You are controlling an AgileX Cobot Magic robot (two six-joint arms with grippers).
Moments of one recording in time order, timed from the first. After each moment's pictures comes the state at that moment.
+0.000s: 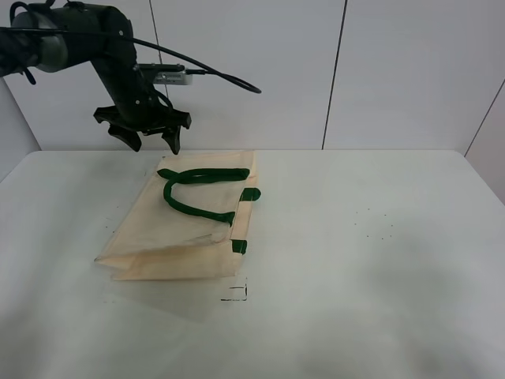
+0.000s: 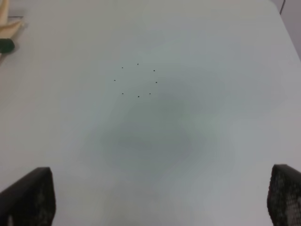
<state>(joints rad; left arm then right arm) -0.26 2.14 -1.95 0.08 1.04 -0.15 0.04 0.00 -0.49 0.00 1.03 -0.01</state>
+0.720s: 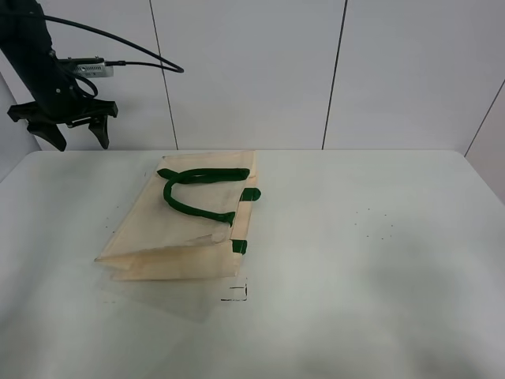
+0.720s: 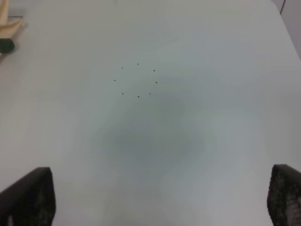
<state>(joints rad) -0.01 2.07 -1.92 0.09 1.15 -0.14 0.04 0.00 -0.49 0.00 1.03 -0.01</state>
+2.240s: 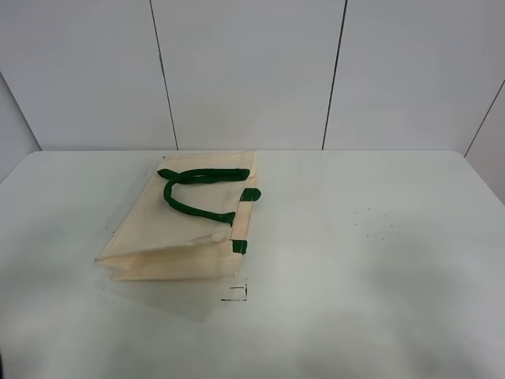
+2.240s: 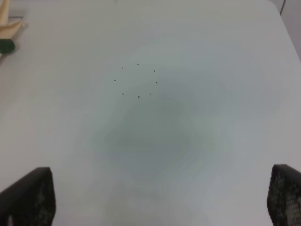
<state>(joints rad) -0.01 0.20 -0.49 0.04 1.05 -0.04 0.04 0.00 -0.49 0.00 1.03 -0.01</state>
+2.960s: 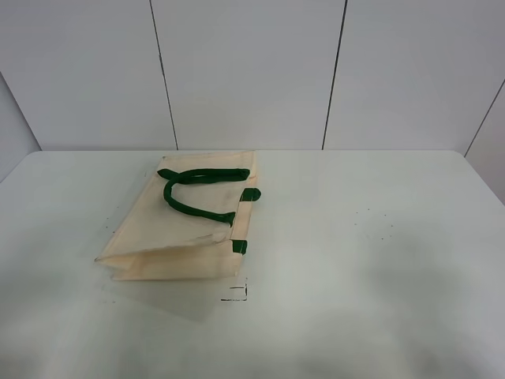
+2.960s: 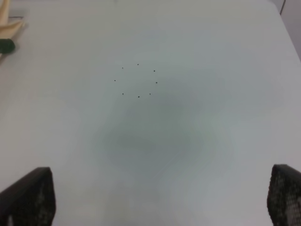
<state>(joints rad) -0.01 -0.01 -0.49 0.03 1.06 -0.03 0.04 0.00 -0.49 0.00 1.03 -0.01</state>
